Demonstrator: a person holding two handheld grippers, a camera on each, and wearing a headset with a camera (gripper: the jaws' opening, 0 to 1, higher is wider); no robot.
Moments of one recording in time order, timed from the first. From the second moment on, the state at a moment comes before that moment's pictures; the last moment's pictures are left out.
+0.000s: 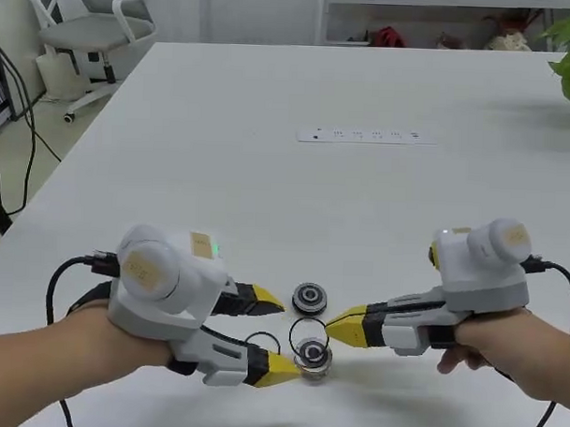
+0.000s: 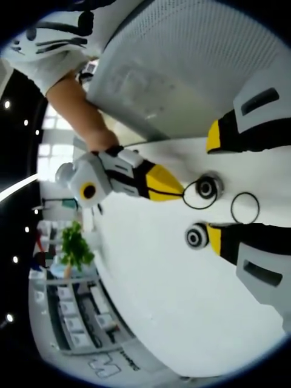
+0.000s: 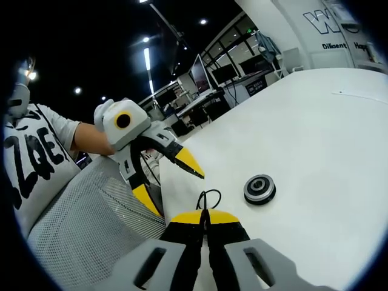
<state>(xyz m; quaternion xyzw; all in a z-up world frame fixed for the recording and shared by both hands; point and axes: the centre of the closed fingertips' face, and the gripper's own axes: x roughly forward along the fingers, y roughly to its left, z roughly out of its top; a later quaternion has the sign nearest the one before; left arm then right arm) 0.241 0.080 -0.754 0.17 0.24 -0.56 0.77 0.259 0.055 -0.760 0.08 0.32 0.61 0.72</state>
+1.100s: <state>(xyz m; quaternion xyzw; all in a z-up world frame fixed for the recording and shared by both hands) 0.246 0.129 -0.743 0.14 0.24 -0.51 0.81 0.264 0.071 -0.736 0.07 0.31 0.62 0.72</state>
